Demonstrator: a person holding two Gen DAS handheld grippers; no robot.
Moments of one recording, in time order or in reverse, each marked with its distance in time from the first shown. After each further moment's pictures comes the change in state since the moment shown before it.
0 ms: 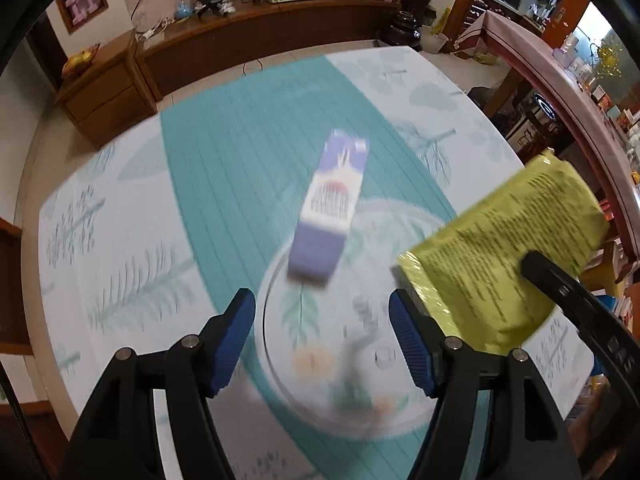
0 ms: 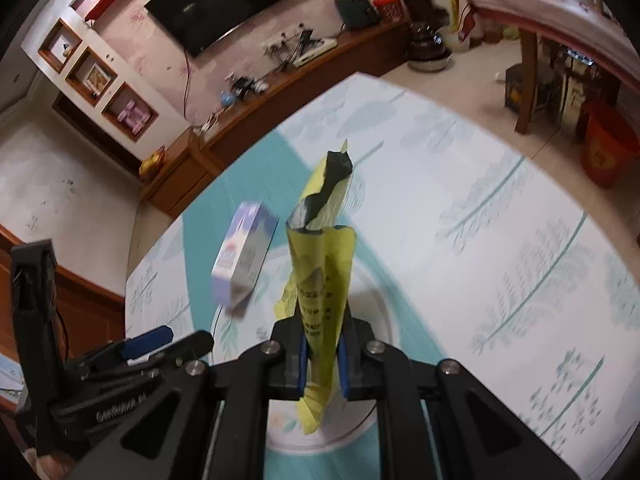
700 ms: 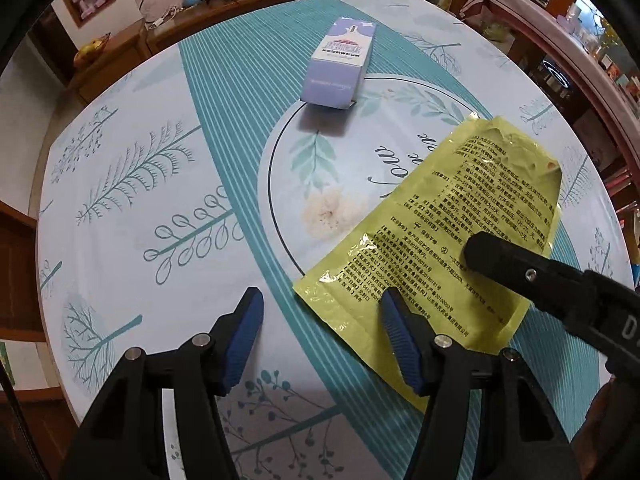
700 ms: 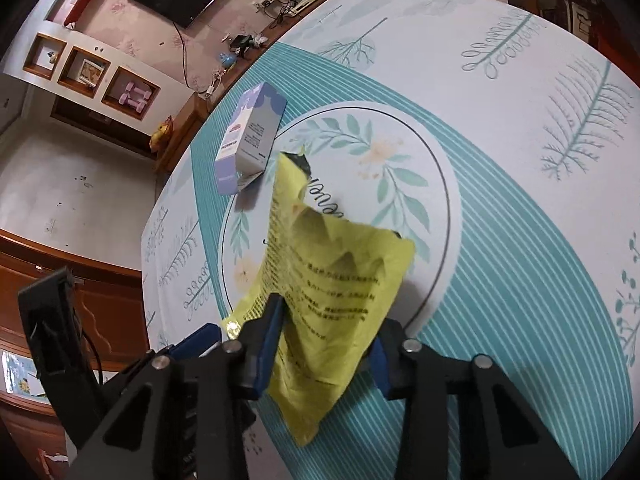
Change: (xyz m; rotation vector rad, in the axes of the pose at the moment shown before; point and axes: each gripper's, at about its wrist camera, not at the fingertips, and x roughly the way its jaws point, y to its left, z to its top) left arm 0.015 0.000 -0.121 0.016 0.050 0.064; right arm 0.035 0.003 -0.092 0.120 0.213 0.142
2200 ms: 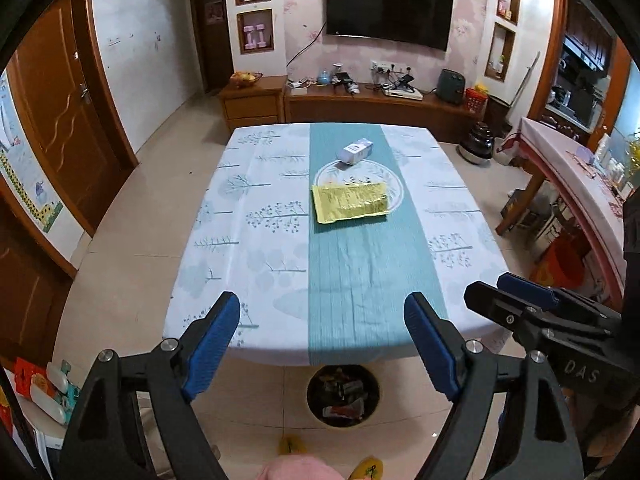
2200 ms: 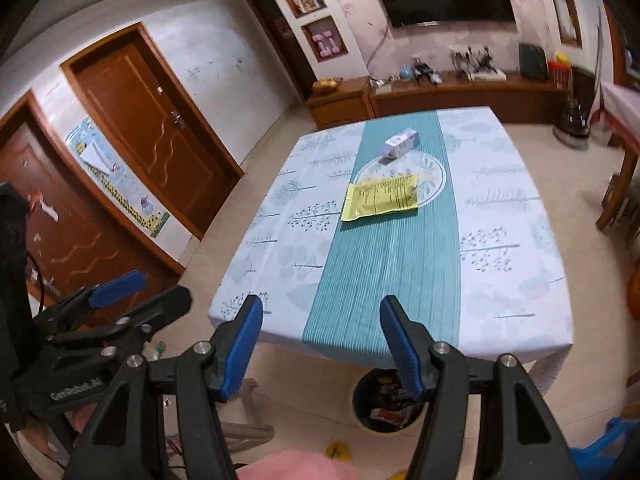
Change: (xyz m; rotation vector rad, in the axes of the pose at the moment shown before) left arm -0.337 -0.188 -0.275 -0.429 -0.385 0.224; right arm -0.324 -0.033 -0.157 -0.714 -0.001 0.178
